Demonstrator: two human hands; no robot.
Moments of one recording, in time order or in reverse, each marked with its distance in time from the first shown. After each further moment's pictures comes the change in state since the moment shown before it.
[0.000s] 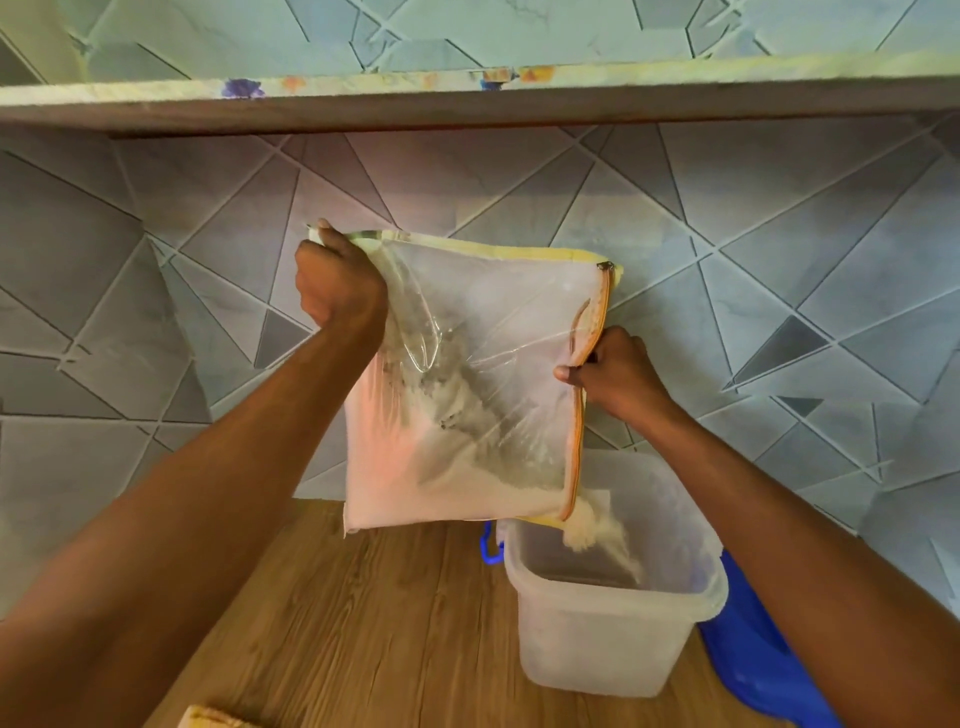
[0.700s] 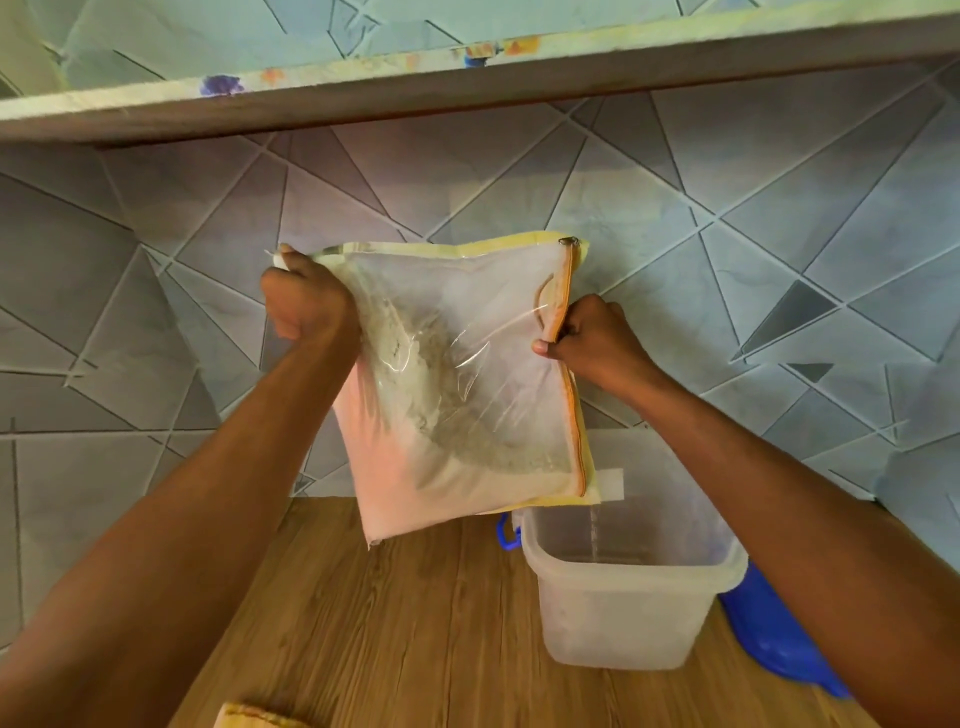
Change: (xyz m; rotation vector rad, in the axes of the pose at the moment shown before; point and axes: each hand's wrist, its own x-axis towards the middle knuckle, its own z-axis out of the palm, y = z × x) left_hand 0.019 -0.025 -0.017 0.011 0.064 -0.066; right_hand -0.006 -0.032 0.007 -0.027 -0.030 -0.065
